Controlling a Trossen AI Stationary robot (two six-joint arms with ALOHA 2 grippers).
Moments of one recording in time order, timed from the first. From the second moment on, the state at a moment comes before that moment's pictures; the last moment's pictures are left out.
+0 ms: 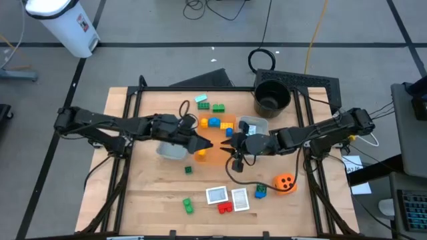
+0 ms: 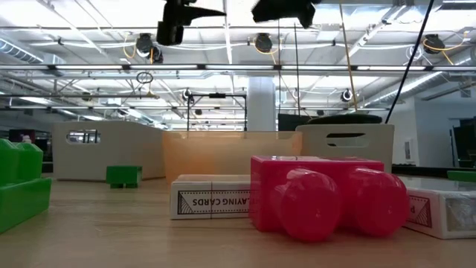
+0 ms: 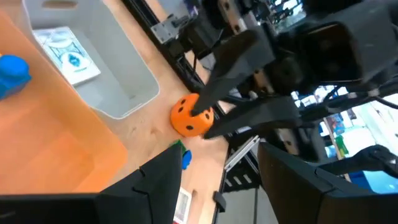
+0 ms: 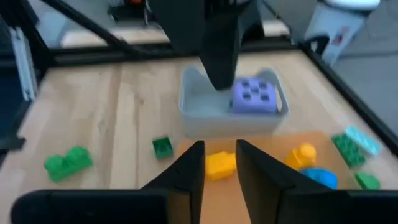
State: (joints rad) left arm -0.06 1.29 0.98 0.02 0.06 -0.98; right arm 0.23 1.44 1.18 -0.25 0.37 0.20
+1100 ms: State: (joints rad) left arm 0.01 1.27 0.98 0.02 0.13 -0.72; right arm 0.20 1.44 1.18 -0.14 0.35 0.23
